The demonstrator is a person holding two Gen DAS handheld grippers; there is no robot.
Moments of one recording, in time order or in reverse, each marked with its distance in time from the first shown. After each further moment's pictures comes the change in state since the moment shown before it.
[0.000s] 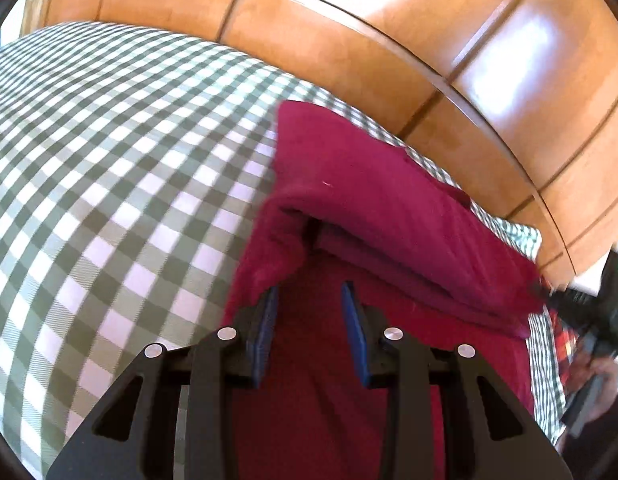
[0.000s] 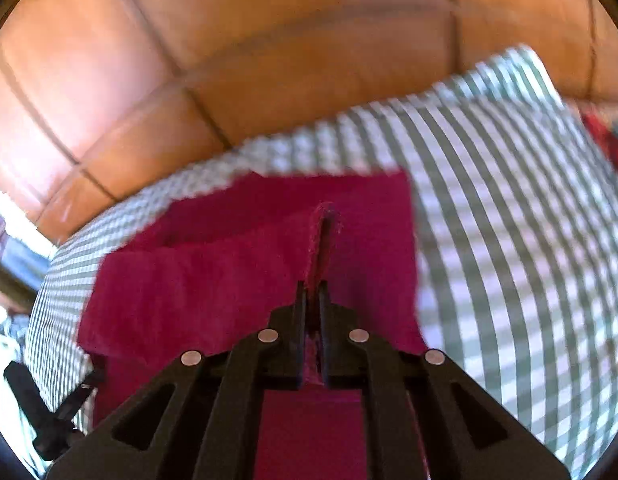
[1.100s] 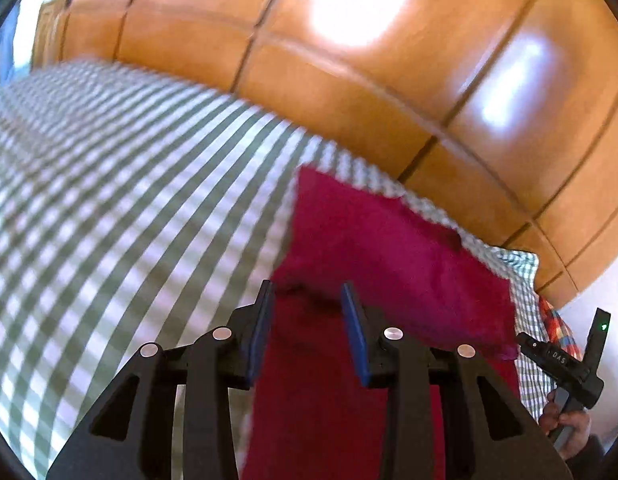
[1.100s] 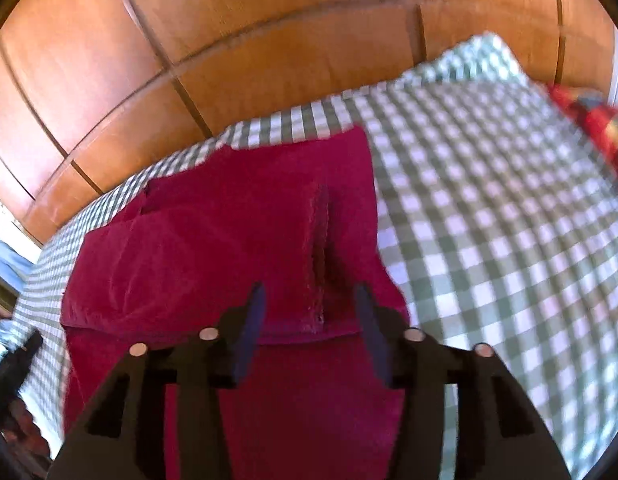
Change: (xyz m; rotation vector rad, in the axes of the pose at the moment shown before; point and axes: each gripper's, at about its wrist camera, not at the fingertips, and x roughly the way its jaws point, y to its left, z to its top) left arm -0.054 -0.013 0.028 0.056 -0.124 0.022; right arm -0.054 0.011 -0.059 -0.079 -0.135 -0.070
